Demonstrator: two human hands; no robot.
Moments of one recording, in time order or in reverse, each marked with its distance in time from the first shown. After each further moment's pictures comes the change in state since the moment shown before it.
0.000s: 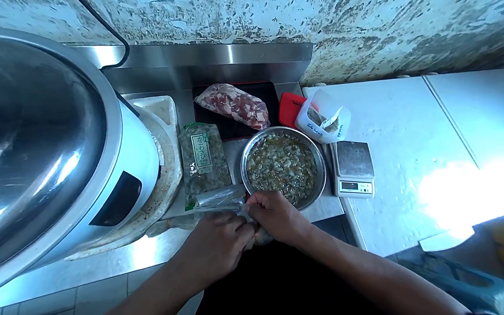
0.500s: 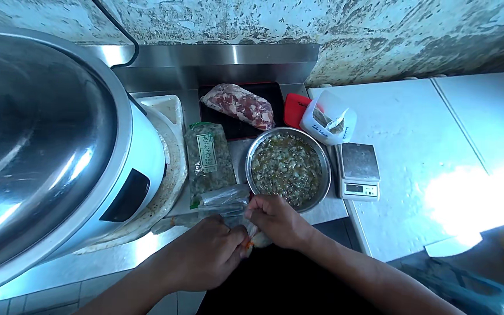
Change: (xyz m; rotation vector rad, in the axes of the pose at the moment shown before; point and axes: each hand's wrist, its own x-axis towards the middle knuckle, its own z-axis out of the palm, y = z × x) left_hand -0.009 -0.017 -0.036 -0.337 -0.509 -0.055; right_hand 0.000 0.007 0.006 0.004 -0.049 -0.115
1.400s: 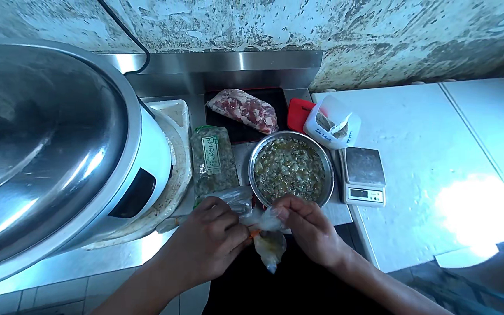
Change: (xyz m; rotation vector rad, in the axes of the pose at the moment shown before) left_hand 0.001 0.008 0.000 0.386 0.569 0.108; right_hand -0.037 0.016 -0.016 0.360 0.150 -0.483
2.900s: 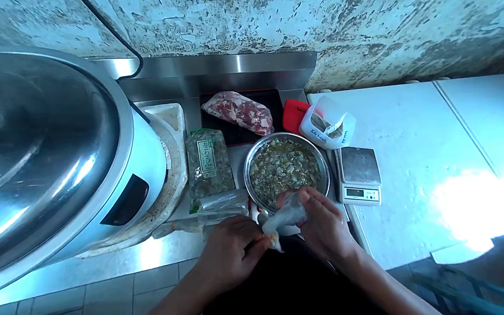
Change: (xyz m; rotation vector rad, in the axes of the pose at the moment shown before) left_hand 0.005 0.030 0.067 -0.441 0.106 -0.331; right_hand -0.007 -0.007 -0.015 0.346 0.299 0.189
